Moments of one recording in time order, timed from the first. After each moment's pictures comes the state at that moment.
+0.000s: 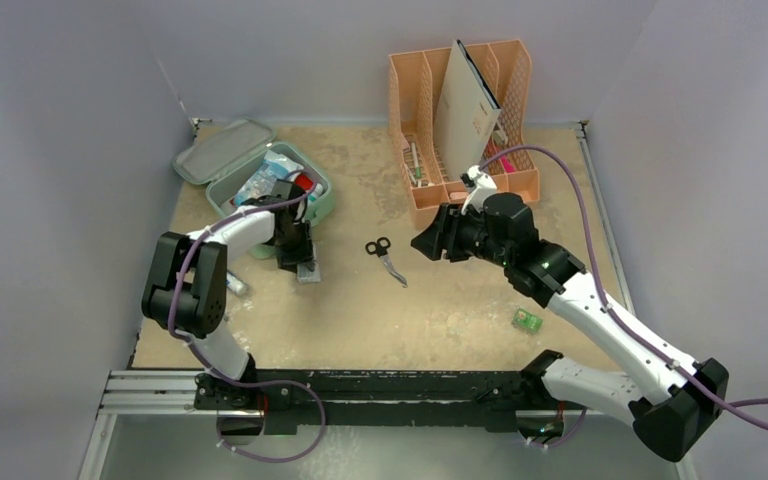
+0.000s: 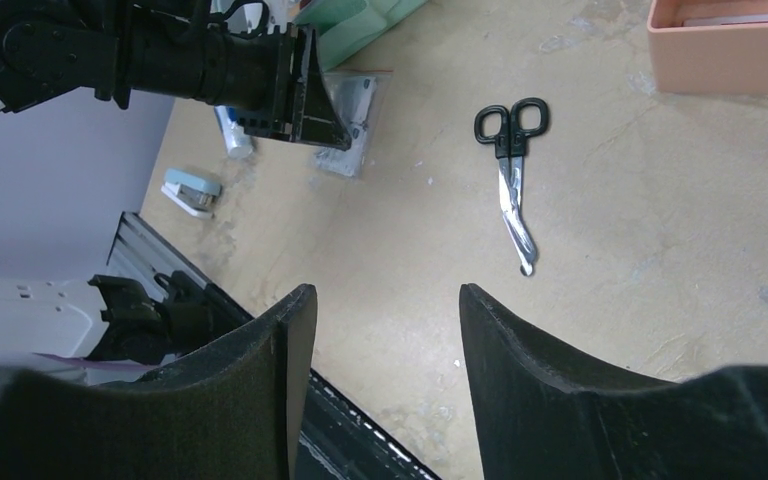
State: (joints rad) left arm -0.25 1.69 1.01 -0.63 0.06 -0.43; right arm 0.64 1.02 0.95 -0.39 -0.16 0.59
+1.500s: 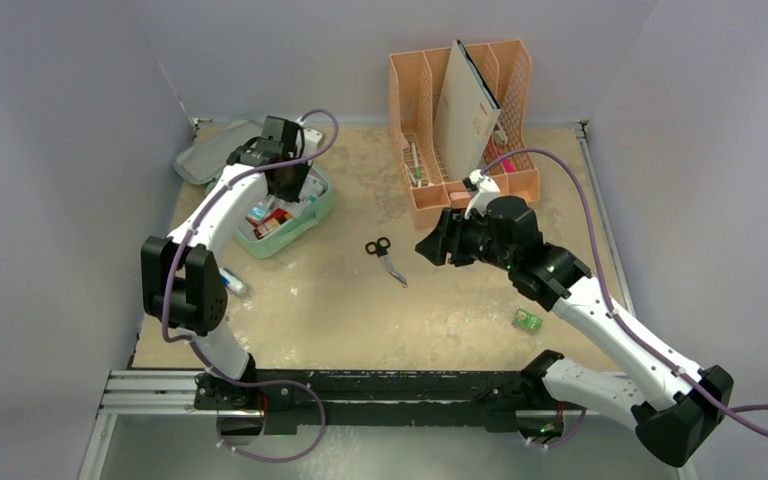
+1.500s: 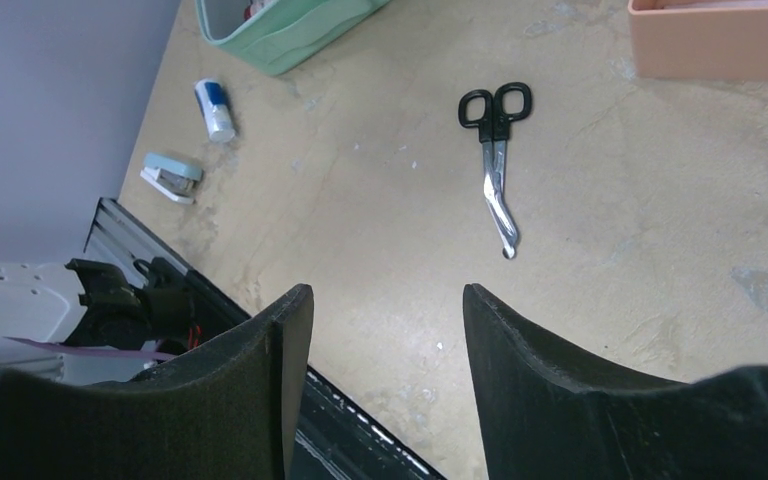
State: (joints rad) left arm -0.25 1.69 1.48 -0.77 -0.09 0.15; right arm 0.64 0.99 0.94 -0.43 -0.15 0.56
